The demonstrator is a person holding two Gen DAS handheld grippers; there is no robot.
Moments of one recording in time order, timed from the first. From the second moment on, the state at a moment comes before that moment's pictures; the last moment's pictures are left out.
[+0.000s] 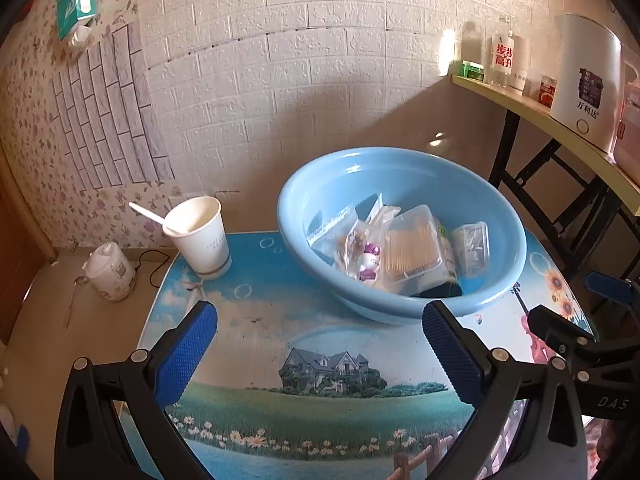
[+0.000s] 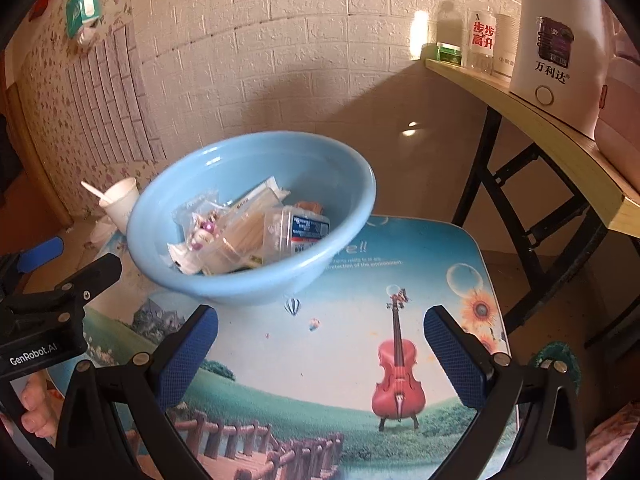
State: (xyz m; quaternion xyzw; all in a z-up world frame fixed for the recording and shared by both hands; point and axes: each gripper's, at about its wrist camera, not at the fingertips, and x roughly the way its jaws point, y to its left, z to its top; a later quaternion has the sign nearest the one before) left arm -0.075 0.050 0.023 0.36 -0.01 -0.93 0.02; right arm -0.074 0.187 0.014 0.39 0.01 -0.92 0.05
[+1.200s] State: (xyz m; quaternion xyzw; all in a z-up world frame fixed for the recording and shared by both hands) left arm -0.078 0.049 0.030 0.43 -0.03 -0.90 0.04; right arm -0.073 0.165 0.025 0.46 0.04 -0.89 0.04
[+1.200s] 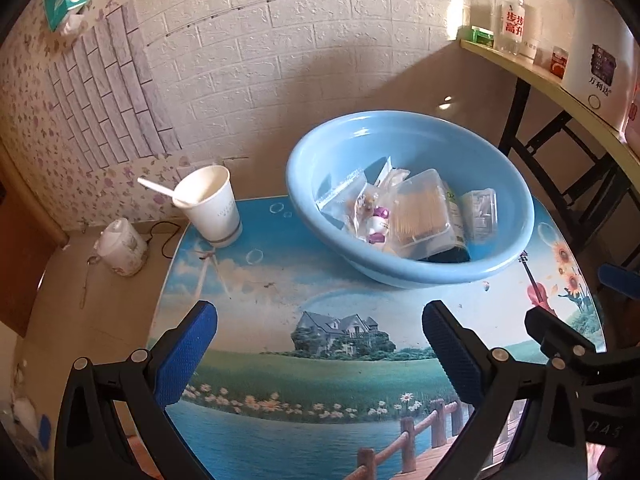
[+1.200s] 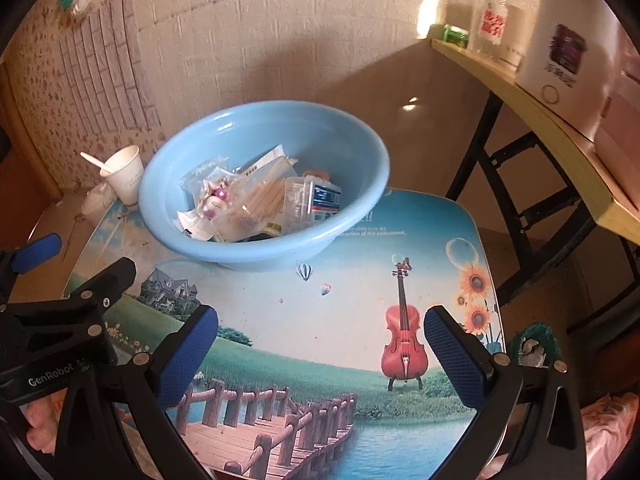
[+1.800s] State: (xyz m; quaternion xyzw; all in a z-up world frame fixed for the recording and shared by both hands) left arm -0.108 0.045 0.045 0.47 -0.04 -0.88 0.03; right arm -0.102 0.163 0.056 0.47 0.05 -0.88 0.03
